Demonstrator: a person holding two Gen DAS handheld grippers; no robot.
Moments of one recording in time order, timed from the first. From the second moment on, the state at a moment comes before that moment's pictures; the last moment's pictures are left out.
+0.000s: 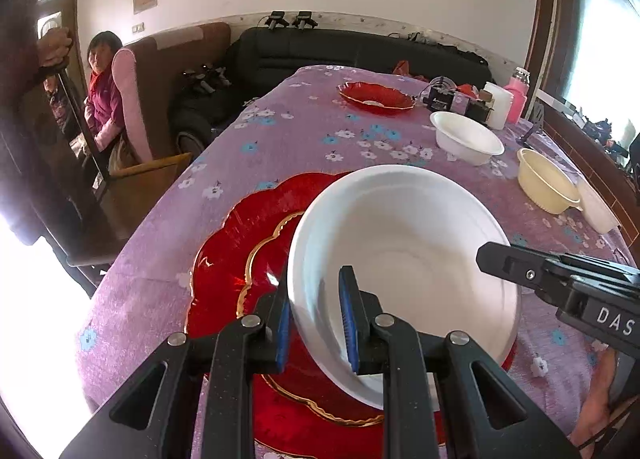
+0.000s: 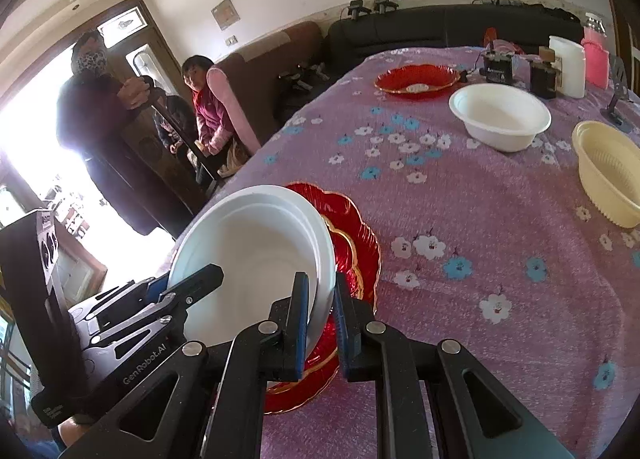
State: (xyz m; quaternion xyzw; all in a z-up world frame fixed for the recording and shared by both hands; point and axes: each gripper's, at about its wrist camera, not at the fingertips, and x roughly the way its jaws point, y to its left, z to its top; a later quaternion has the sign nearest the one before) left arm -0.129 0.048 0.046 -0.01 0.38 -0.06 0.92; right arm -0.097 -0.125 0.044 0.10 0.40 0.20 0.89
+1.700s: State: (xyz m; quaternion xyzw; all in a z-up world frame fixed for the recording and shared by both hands) left arm -0.132 0.022 0.063 0.02 0.36 -0.03 0.93; right arm -0.104 -0.188 0.047 0.17 0.37 0.18 0.90
